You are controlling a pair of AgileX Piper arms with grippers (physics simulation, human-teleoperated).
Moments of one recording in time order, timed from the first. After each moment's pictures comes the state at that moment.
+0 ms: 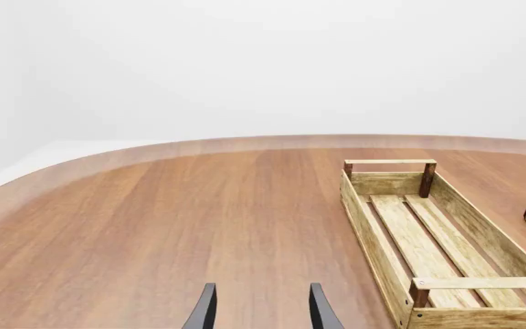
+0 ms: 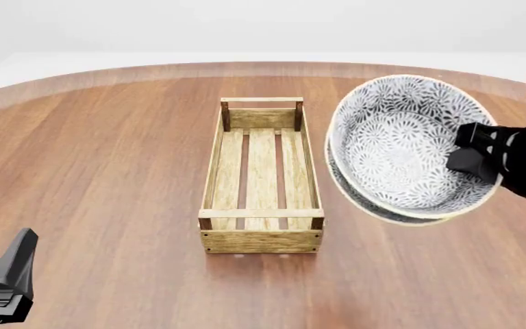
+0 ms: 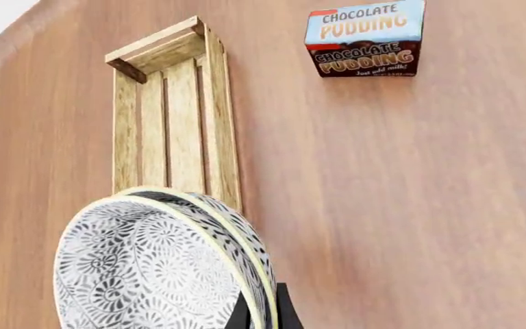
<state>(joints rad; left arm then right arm) 0.00 0.01 0.00 0.00 0.00 0.25 0.90 -0.94 0.87 0.54</state>
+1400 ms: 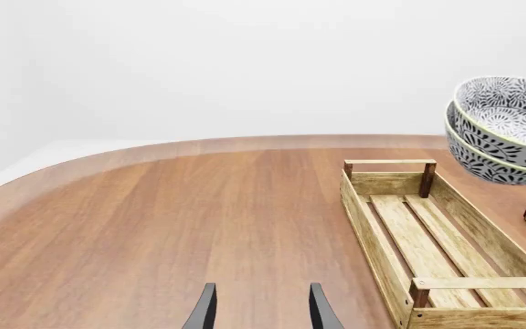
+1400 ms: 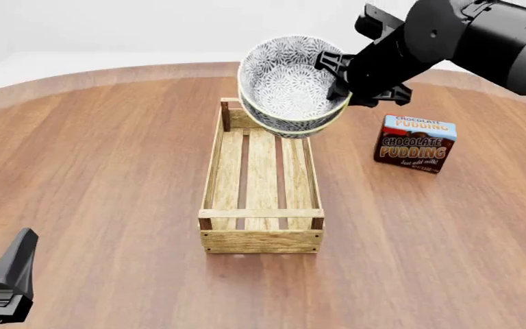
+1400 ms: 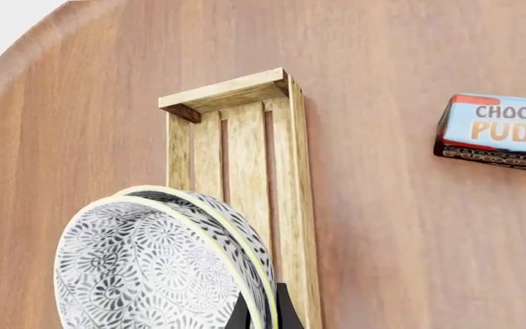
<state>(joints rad) 0.00 0.01 0.00 0.00 0.00 0.39 1.67 -1.56 0.78 0.59</state>
